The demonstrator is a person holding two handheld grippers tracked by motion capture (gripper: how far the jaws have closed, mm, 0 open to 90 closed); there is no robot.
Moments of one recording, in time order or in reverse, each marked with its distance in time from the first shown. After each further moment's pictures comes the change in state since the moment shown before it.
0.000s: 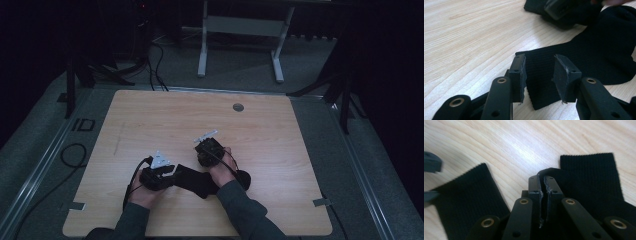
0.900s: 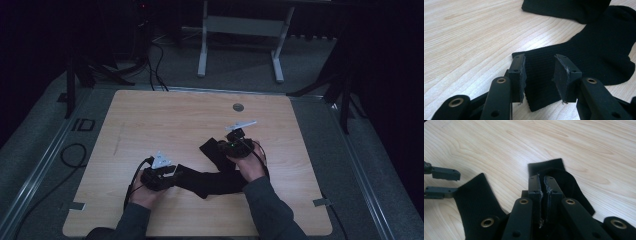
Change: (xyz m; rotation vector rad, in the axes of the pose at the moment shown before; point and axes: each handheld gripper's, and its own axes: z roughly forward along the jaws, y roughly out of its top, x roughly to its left) left arm -0.001 0.000 0.002 -0.001 -0.015 -0.001; right arm -0.064 -0.018 -0.073 -0.138 0.078 0.122
